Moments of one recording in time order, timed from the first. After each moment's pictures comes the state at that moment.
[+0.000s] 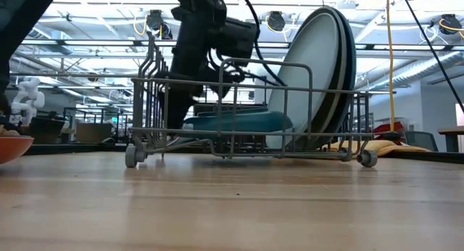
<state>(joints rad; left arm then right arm) 0.10 2.06 1.60 -1.27 -0.11 -0.01 1.09 1.98 2.31 -1.56 1.26 0.62</state>
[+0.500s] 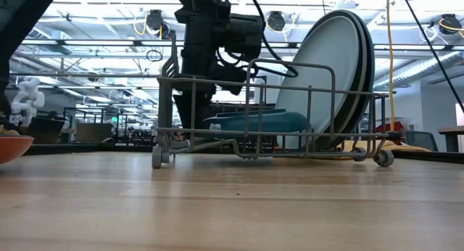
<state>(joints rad) 0.09 2.05 1.60 -1.14 -0.10 0.01 1.09 1.98 2.31 -1.56 1.26 0.61</state>
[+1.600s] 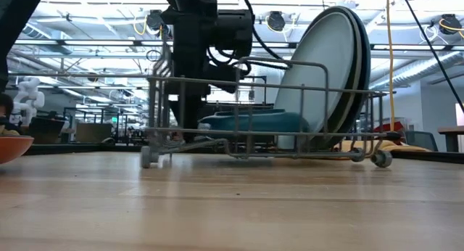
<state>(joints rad) 0.06 1.97 1.45 -0.96 -0.14 -0.04 1.09 1.98 2.31 -1.56 1.26 0.61</state>
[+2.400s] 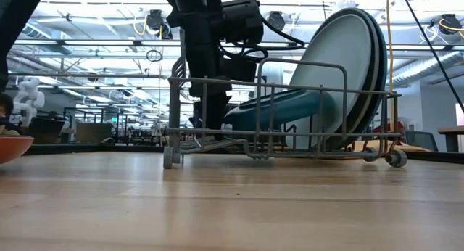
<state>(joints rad) 0.05 1.97 1.45 -0.74 -0.18 -0.01 1.09 1.98 2.31 -1.56 1.26 0.61</state>
